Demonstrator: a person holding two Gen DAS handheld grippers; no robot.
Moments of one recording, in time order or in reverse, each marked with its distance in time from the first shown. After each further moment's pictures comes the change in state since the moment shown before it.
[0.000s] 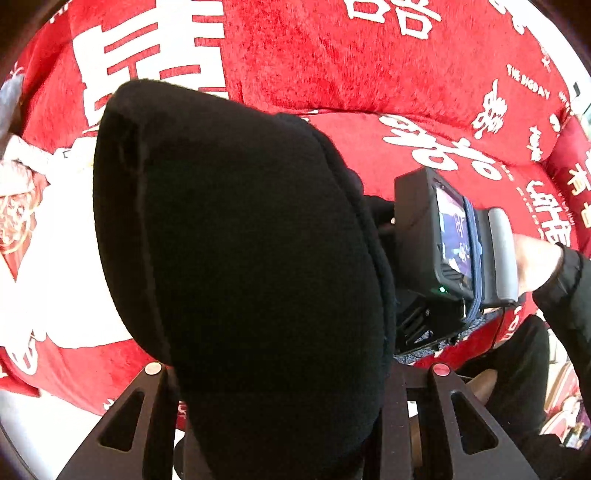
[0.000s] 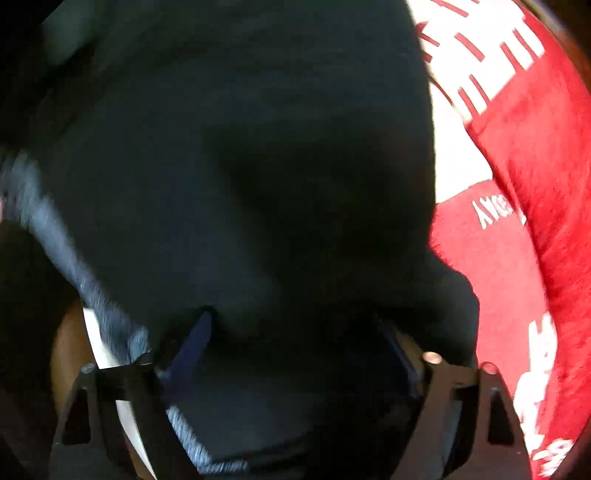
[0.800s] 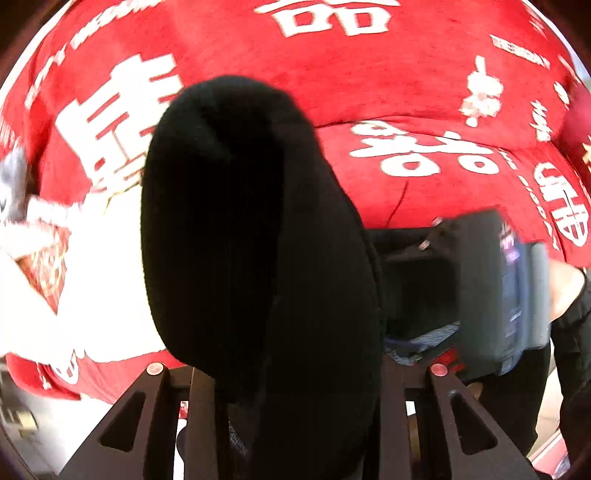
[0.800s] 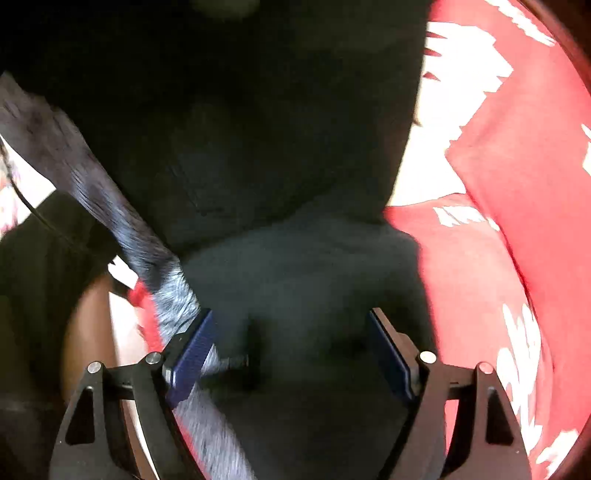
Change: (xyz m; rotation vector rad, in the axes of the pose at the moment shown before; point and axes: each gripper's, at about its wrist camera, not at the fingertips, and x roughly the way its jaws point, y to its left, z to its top) left arm -0.038 -0.135 0.041 0.113 0.013 0.153; right arm -0.102 -0.002 -0.084 -0.018 -0.215 -0.021
